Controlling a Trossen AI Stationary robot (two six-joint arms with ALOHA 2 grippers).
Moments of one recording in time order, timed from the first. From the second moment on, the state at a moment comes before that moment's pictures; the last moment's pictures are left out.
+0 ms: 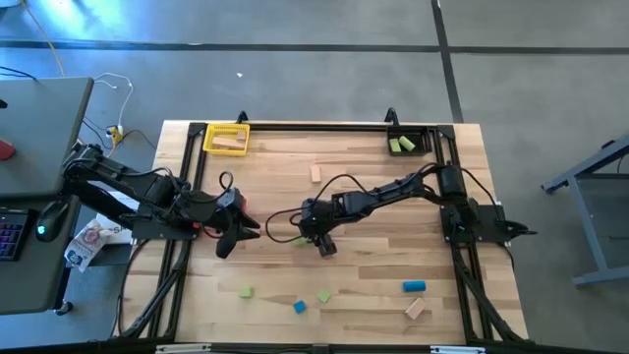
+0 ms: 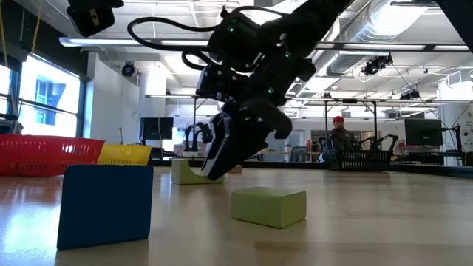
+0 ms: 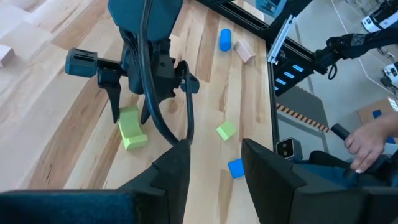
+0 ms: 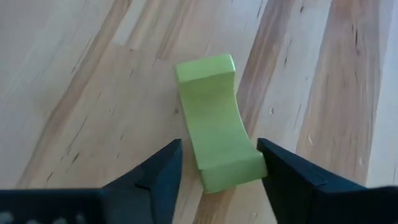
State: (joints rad) left arm -0.26 0.89 0.81 -0.50 -0.17 -0.68; right arm 0.05 2.10 1.34 -0.19 -0.15 -0.28
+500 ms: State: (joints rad) left arm -0.26 0.89 0.81 -0.50 -0.17 -0.66; right arm 0.05 2.09 1.34 -0.21 -0.12 -0.10
